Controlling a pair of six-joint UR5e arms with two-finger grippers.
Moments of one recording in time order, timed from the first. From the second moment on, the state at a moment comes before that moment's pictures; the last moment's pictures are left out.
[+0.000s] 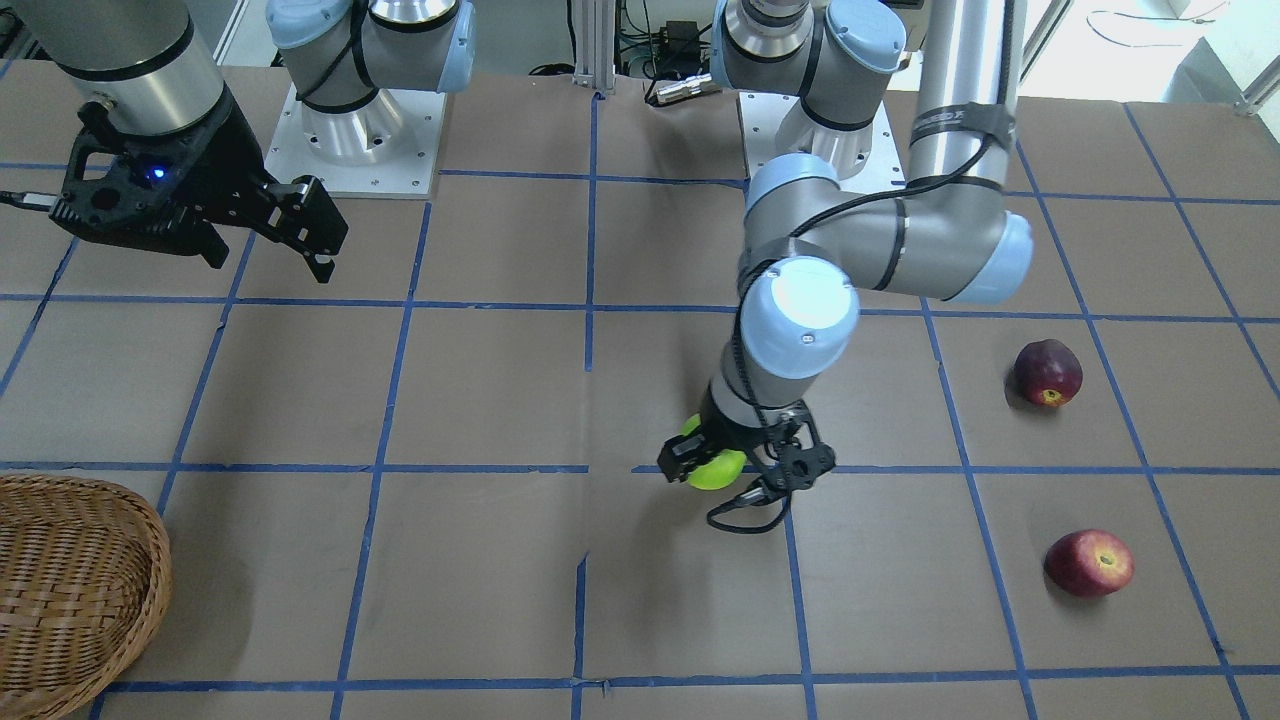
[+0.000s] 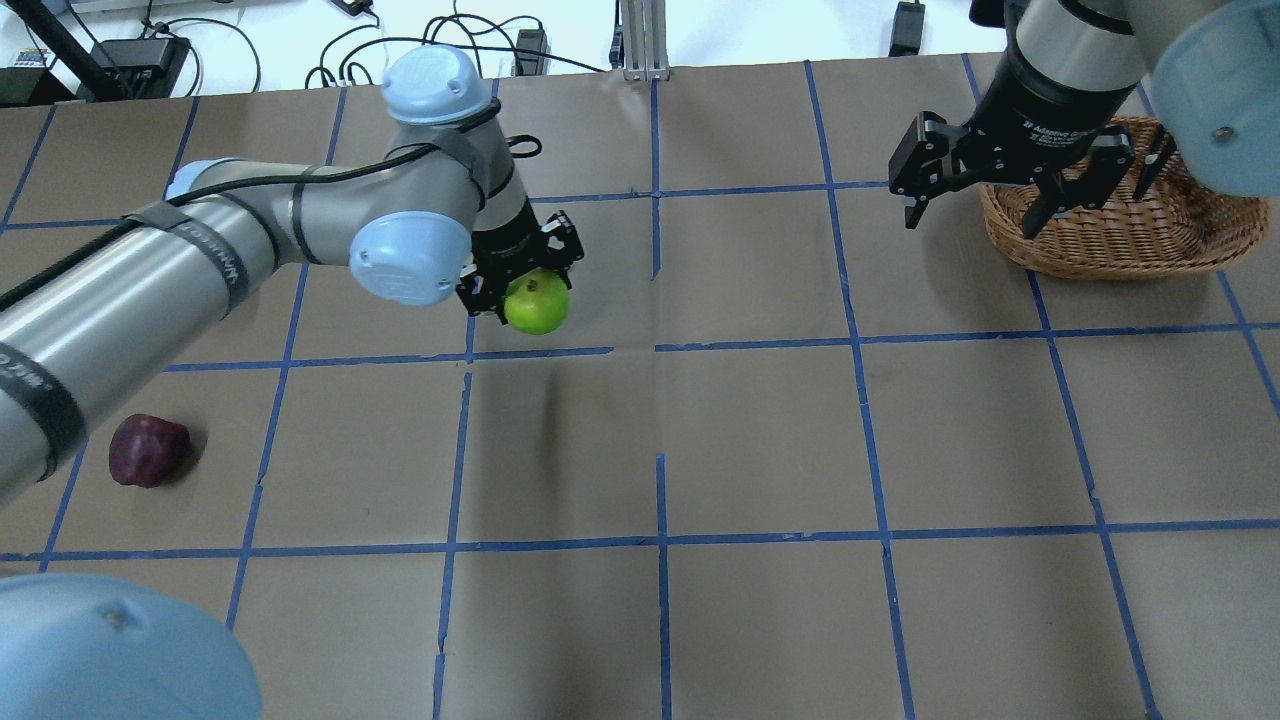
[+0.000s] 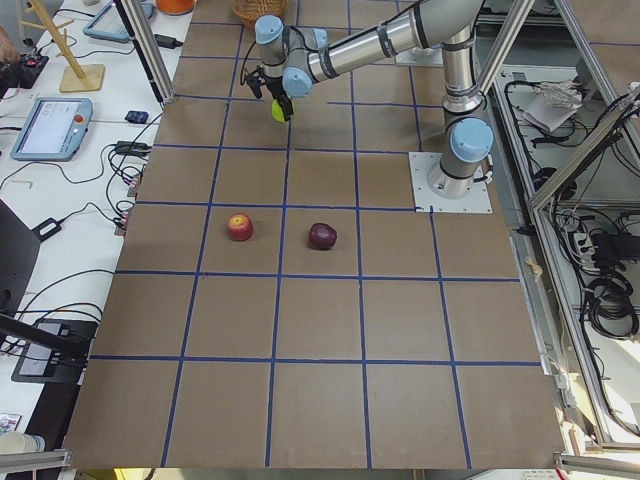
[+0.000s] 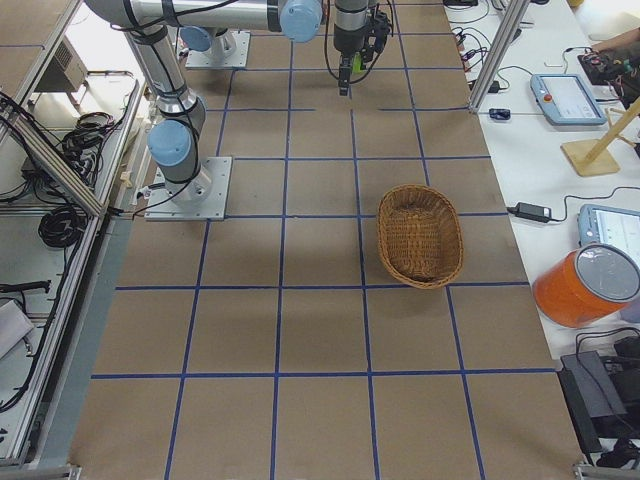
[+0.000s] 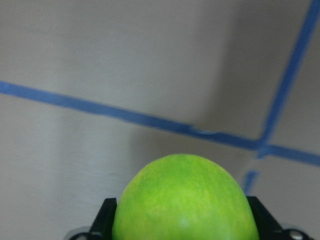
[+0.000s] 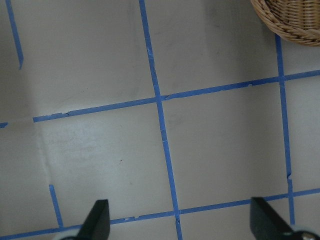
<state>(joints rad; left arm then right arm) -1.78 -2.02 -1.63 -1.08 1.50 -0.78 1.53 -1.57 1.59 -1.61 -1.56 0.11</state>
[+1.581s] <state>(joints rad) -1.45 -1.88 -1.50 -1.43 1.62 0.16 1.71 -1.29 1.59 -1.78 -1.54 0.35</state>
